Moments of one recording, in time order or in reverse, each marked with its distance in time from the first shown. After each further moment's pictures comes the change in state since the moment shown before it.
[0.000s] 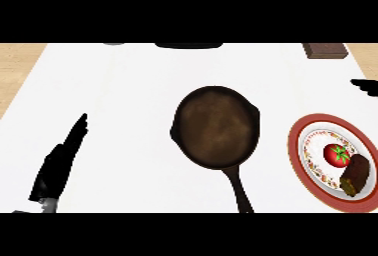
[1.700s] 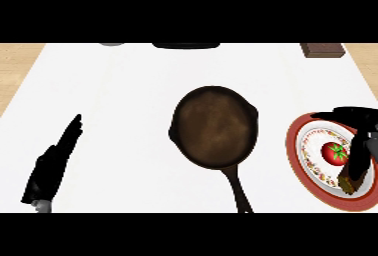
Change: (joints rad) left arm 0.041 -0.098 0.144 -0.035 -0.118 -0.131 0.026; right arm 0.053 0.229 0.059 -0.167 0.405 0.203 0.306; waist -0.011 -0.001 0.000
